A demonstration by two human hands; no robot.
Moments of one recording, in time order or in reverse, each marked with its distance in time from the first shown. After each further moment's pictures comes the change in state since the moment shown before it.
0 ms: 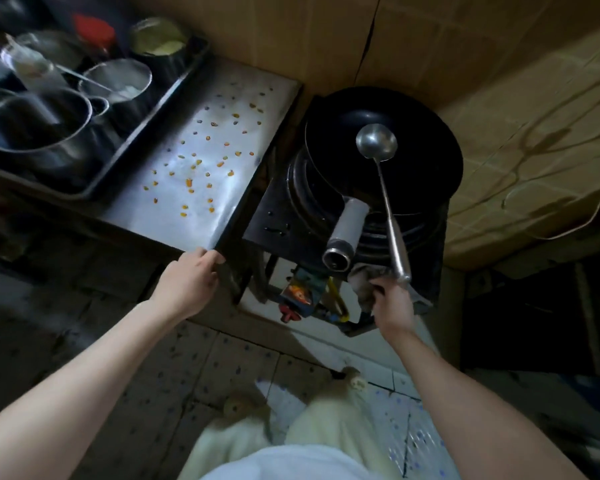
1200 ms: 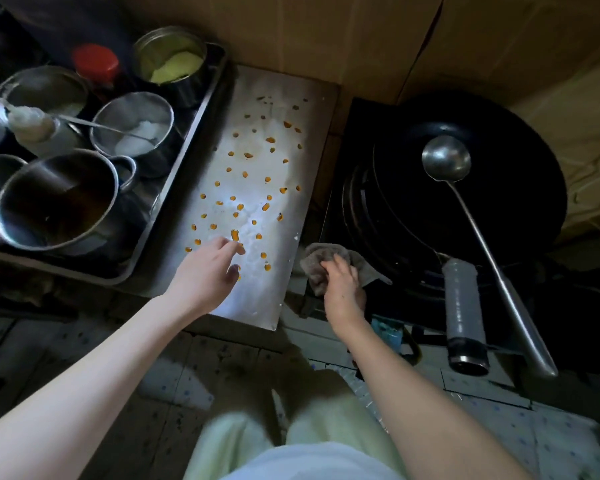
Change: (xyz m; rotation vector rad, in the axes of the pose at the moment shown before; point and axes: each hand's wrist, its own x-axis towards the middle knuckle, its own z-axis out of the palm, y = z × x) left_hand 0.151 -0.105 -0.069 0.035 -0.060 0.160; right_hand 0.064 -0.221 0.140 -0.235 -0.142 -0.089
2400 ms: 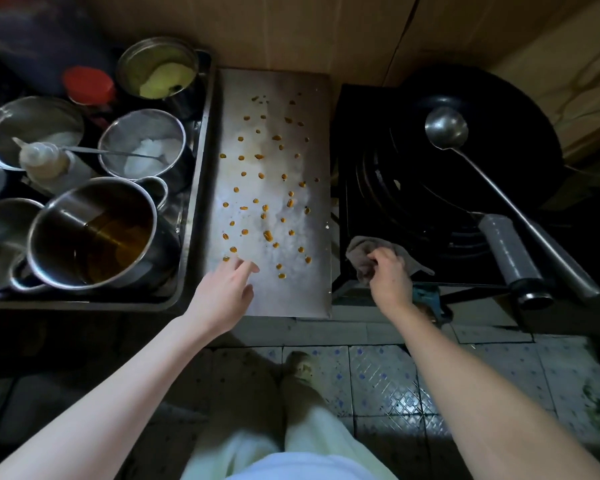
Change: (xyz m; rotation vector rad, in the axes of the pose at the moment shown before) left_hand -0.014 -0.088 0.002 -0.022 -0.085 0.260; right_hand -0.028 -0.018 0.008 0.080 0.229 0.202
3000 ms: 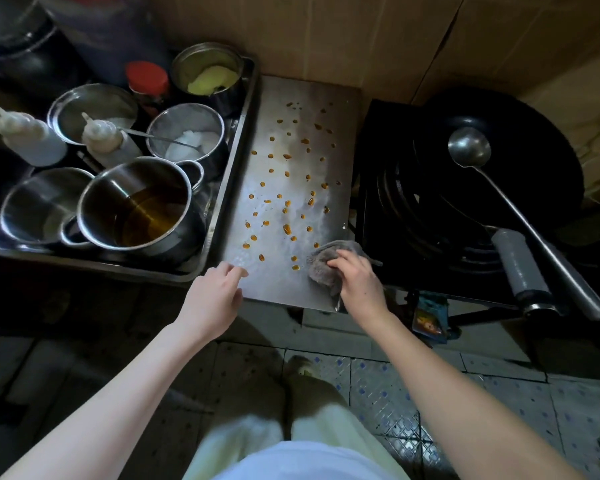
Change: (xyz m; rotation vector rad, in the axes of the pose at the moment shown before) left_hand -0.058 -0.010 0.003 0.058 0.081 -0.127; right_hand -0.038 -0.057 0.006 0.066 -0.056 -0.408
